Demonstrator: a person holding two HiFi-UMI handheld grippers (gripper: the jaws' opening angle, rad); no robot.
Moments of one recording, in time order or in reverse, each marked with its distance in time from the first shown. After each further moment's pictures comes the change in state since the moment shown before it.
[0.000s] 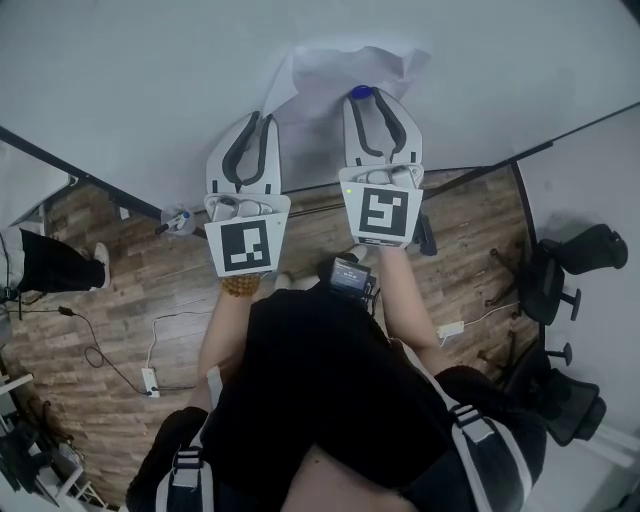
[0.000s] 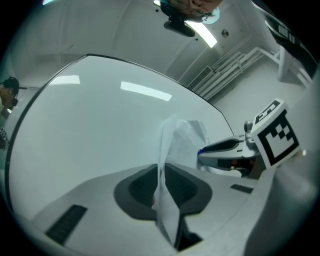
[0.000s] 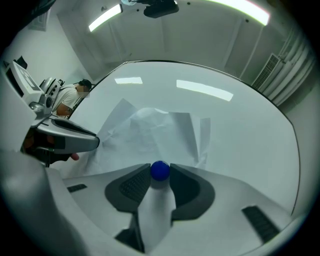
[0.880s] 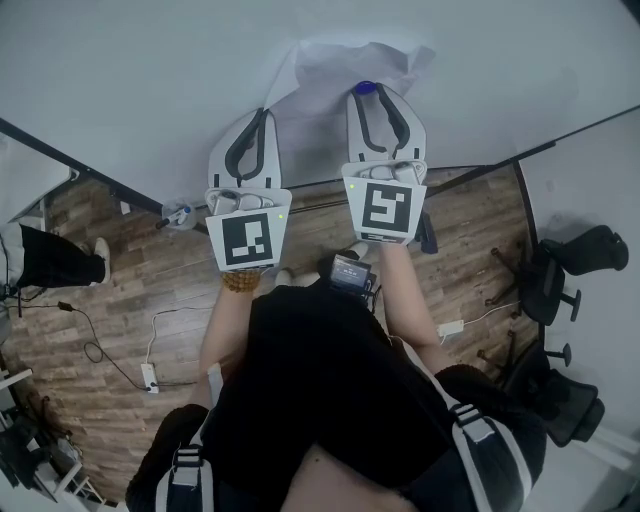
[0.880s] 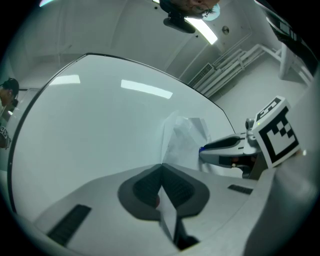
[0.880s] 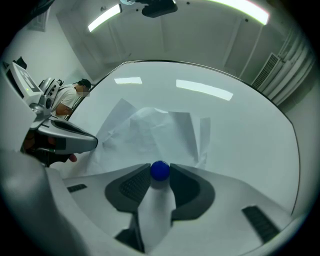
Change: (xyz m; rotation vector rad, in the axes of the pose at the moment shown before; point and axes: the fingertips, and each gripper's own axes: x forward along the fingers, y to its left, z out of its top) left arm -0.001 0.003 -0.003 0.014 0.022 0.012; right arm 0.000 0.000 0.000 0.004 0.002 -0.001
